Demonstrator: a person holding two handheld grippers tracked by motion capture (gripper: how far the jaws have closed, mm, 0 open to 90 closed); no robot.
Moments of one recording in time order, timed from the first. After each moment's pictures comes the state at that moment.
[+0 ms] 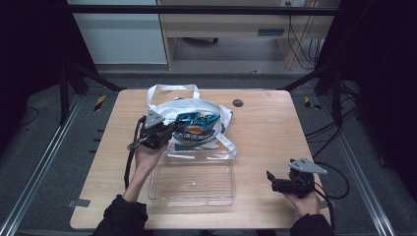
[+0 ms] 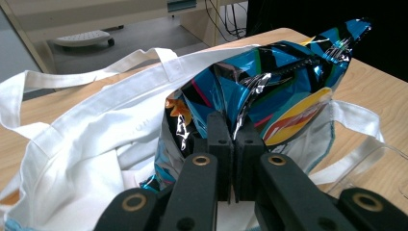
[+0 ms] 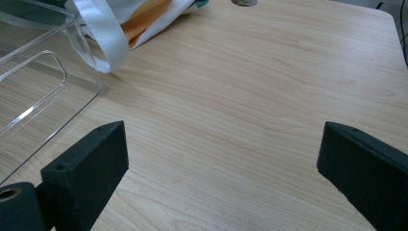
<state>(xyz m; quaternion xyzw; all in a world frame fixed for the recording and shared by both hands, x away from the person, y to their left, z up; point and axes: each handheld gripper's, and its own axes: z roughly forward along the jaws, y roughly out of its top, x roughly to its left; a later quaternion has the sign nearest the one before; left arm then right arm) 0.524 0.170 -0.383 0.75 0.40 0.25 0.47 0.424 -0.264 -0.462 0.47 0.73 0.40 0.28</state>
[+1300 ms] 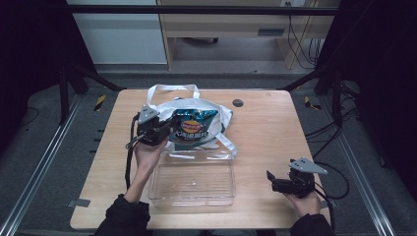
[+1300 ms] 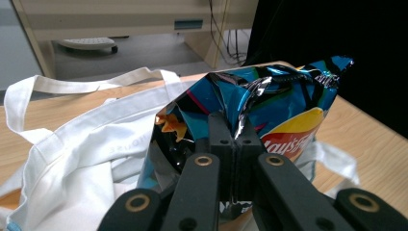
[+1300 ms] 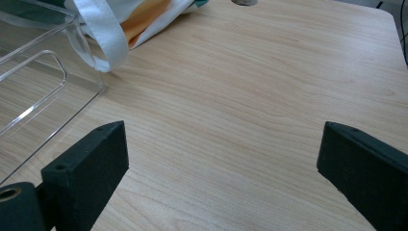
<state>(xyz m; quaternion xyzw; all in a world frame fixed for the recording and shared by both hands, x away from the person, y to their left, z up) 0.520 0.172 -0.366 0.70 0.44 0.23 0.51 0.424 -0.265 -0.462 0.47 0.74 0.40 0.28</state>
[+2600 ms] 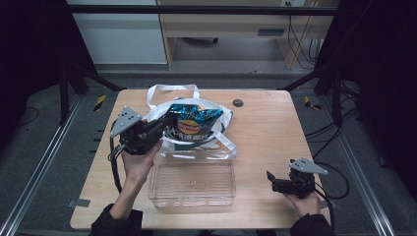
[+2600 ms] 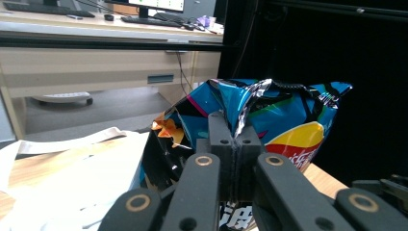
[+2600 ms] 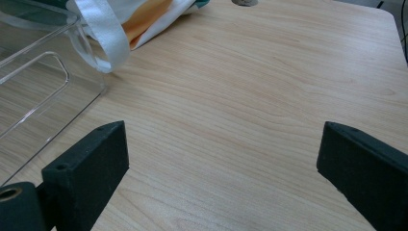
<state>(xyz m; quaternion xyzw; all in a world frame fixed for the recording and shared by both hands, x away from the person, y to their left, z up) 0.449 0.178 -0.304 0.66 0.37 0.24 0.61 0.423 -0.264 -0.462 0.47 0.73 0.41 0.28</state>
